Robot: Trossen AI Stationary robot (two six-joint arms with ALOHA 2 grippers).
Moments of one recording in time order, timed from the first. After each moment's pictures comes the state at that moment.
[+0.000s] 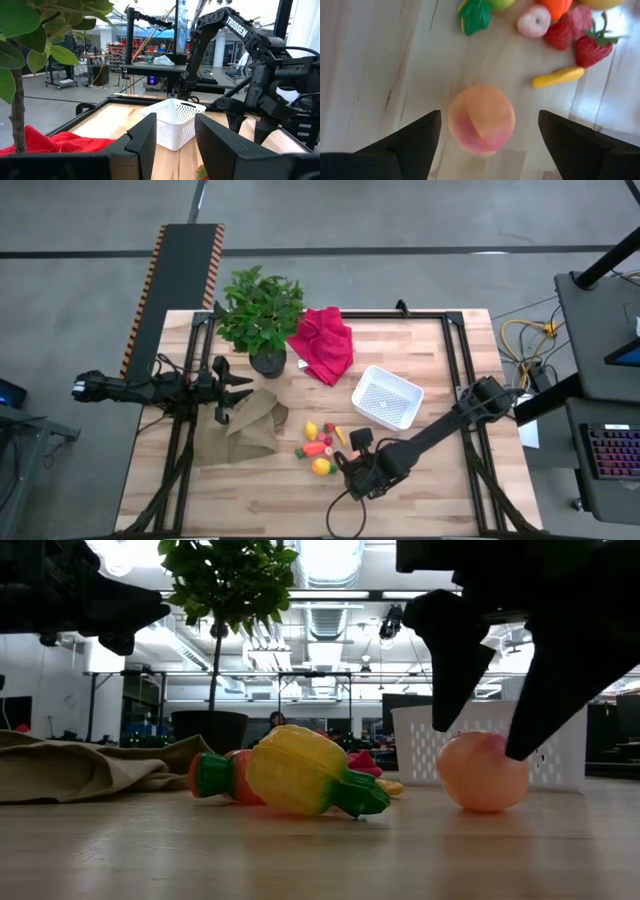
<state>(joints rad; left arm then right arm) -0.12 0.18 0.03 0.23 -0.26 -0.02 0.55 1.99 1.43 -0.83 0.32 0.23</state>
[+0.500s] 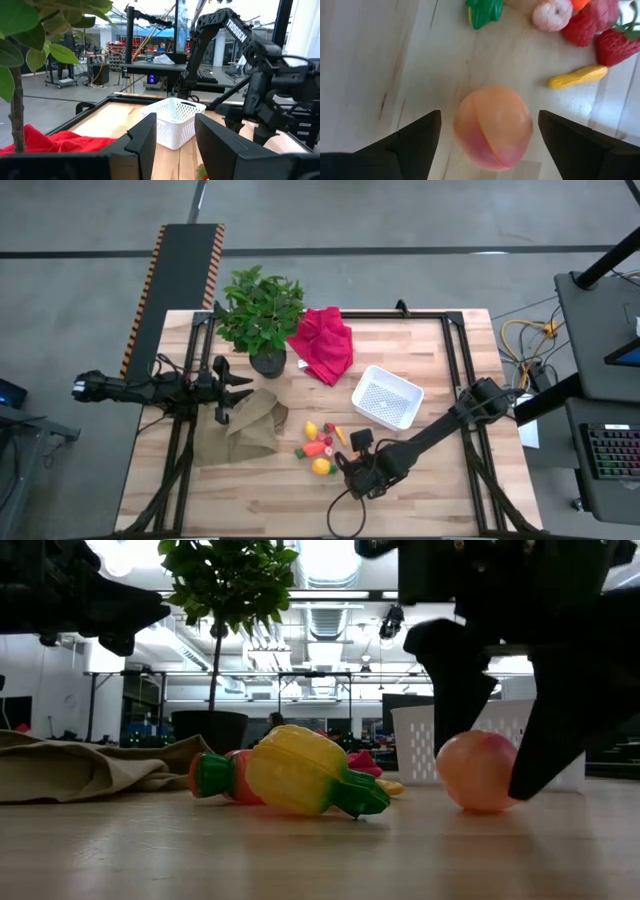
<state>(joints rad) -0.12 0.18 0.03 0.23 -0.26 -0.02 0.55 2.00 1.37 -0.75 0.30 0.23</state>
